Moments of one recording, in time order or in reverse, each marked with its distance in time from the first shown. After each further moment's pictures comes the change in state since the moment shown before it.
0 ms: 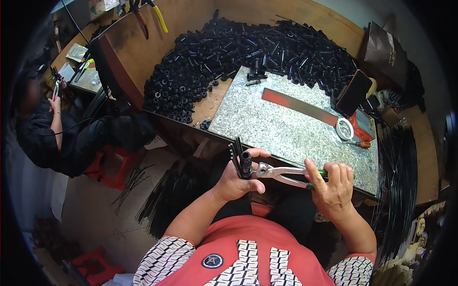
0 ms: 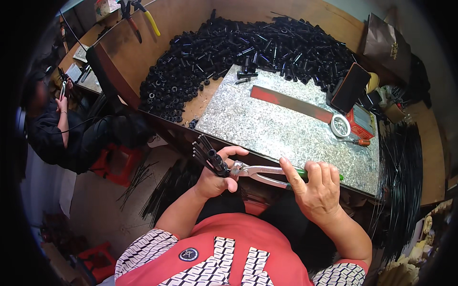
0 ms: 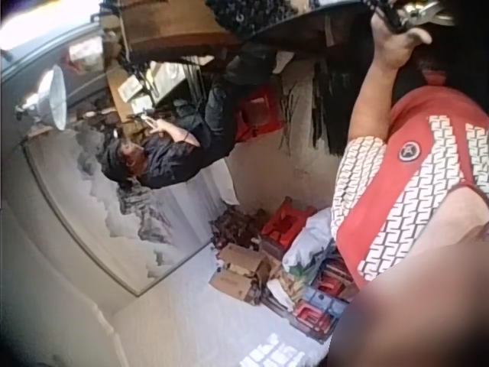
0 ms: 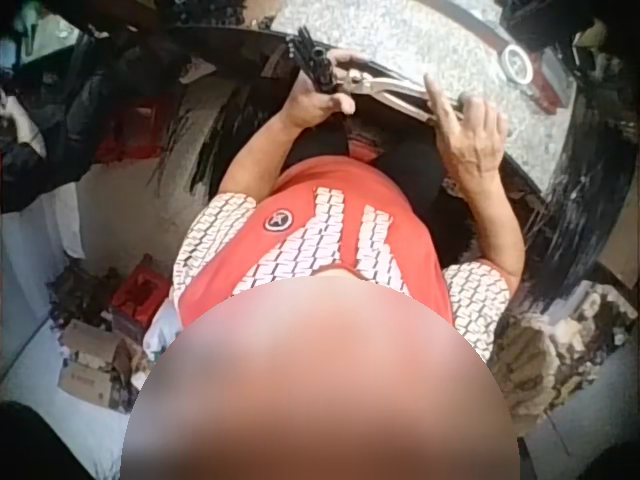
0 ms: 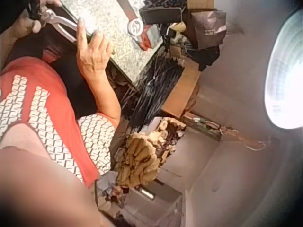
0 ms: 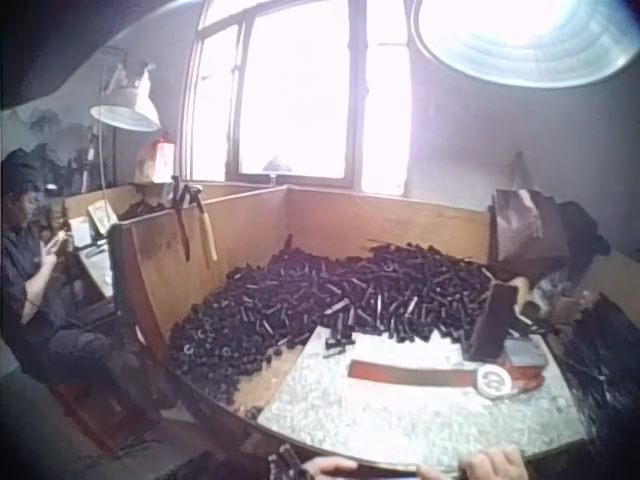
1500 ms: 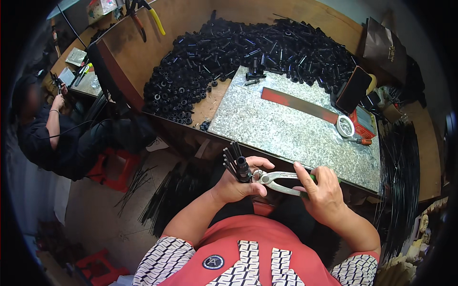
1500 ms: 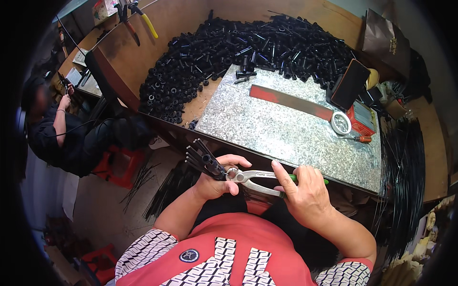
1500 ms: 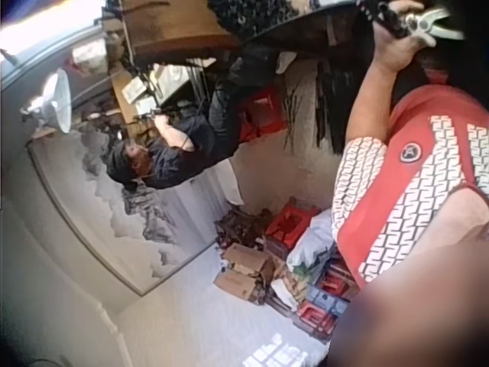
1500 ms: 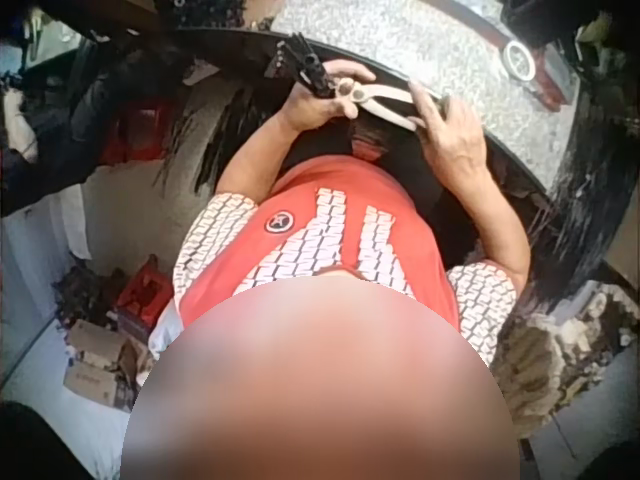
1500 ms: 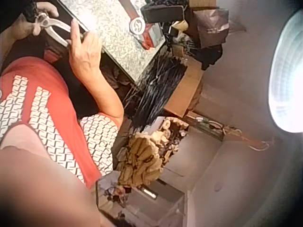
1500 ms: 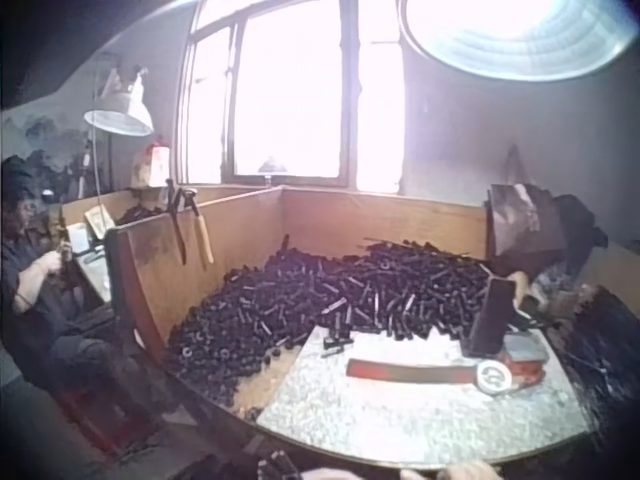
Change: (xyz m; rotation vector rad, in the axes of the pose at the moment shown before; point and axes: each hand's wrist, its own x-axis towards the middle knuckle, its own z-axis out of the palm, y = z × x) left_hand -0.002 0.014 0.002 0.075 -0.042 -0.104; right_hand -0.003 -0.014 0.005 0.400 -0.157 0.073
